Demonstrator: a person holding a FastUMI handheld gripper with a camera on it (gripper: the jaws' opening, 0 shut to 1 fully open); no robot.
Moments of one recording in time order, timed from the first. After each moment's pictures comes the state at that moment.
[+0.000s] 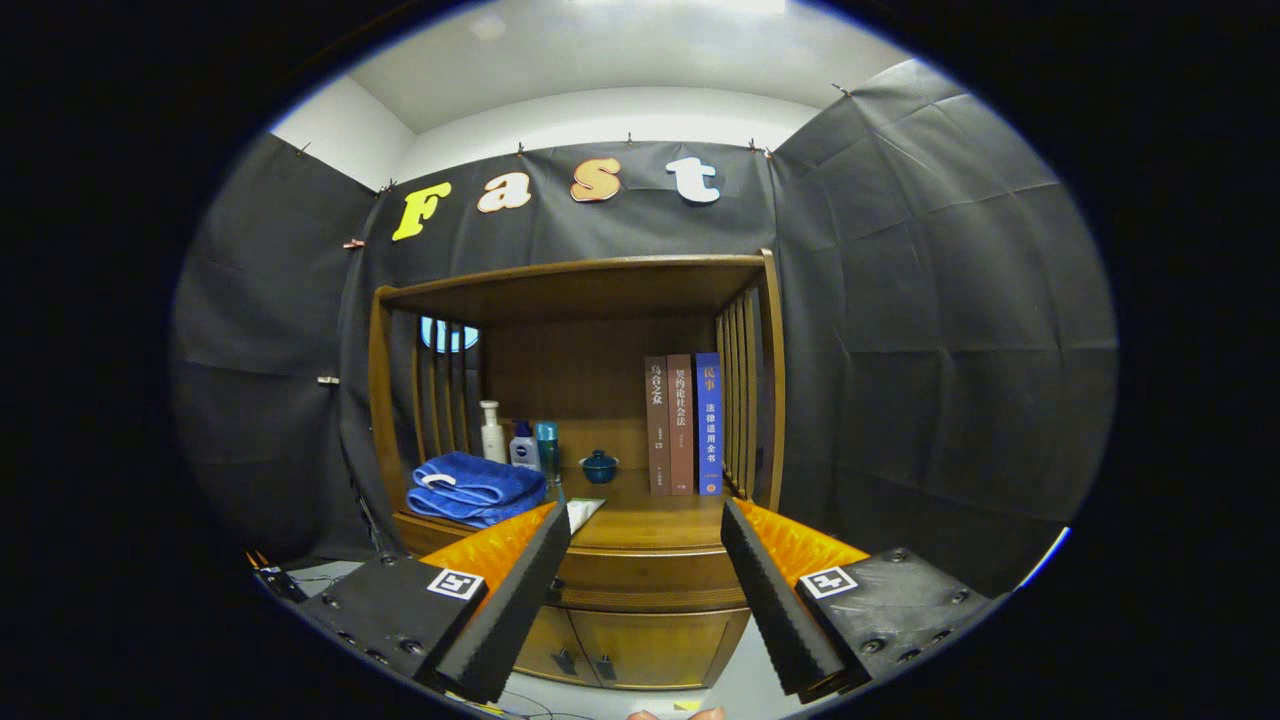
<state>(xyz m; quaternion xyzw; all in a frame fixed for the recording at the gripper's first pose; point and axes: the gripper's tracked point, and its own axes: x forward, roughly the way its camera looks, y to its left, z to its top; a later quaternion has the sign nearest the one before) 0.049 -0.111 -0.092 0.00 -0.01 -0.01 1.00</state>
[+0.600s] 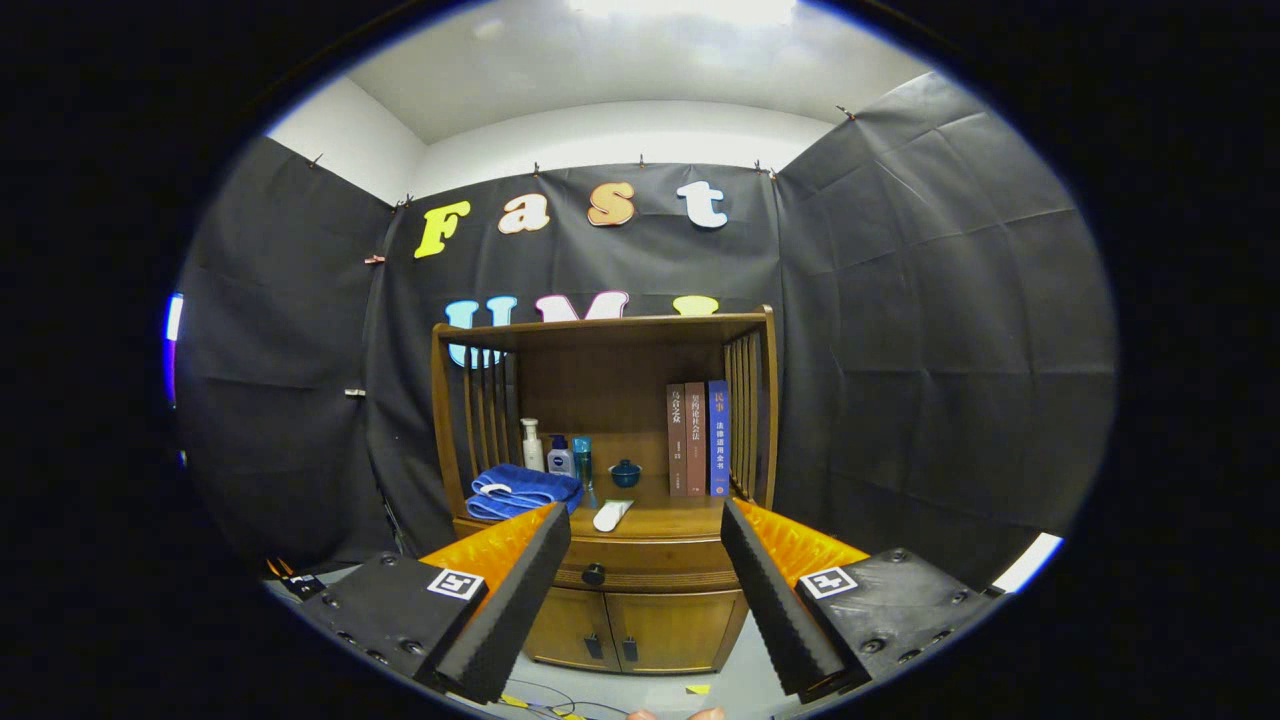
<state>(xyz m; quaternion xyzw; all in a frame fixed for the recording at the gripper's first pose) -0.054 -0.072 -0.039 0.01 -0.01 -0.01 1.00</state>
